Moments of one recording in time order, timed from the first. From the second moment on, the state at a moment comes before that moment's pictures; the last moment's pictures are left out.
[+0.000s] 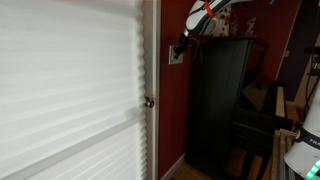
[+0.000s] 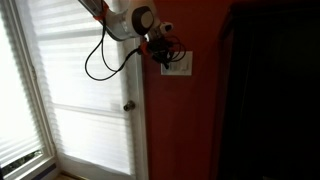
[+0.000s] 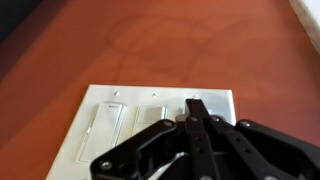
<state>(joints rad) -0.11 0.13 -0.13 -1.99 -0.04 2.72 -0.15</state>
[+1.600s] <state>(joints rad) -0.12 0.08 -0.15 -1.93 -0.10 2.55 0.06</state>
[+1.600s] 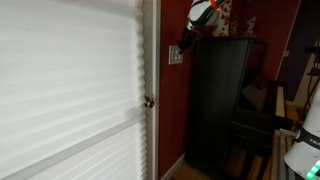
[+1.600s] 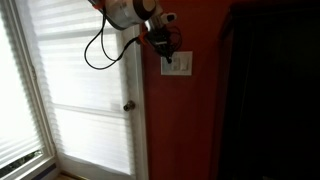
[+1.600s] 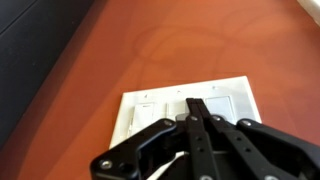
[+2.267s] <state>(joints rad) -0.12 0.09 -0.15 -1.90 -0.10 2.56 0.06</state>
